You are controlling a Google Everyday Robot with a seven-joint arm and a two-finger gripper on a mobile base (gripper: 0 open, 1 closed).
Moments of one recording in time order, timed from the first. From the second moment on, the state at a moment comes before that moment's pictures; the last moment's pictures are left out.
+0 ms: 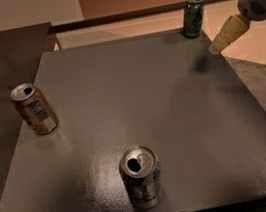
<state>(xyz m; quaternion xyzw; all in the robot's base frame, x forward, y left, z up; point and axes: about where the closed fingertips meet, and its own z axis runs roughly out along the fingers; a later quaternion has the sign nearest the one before) 0.645 -0.295 0.933 -0.39 0.85 -0.04 0.34</state>
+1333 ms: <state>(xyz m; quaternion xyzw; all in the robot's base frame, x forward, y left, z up) 0.765 -0.300 0.913 -0.25 0.85 0.04 0.45</state>
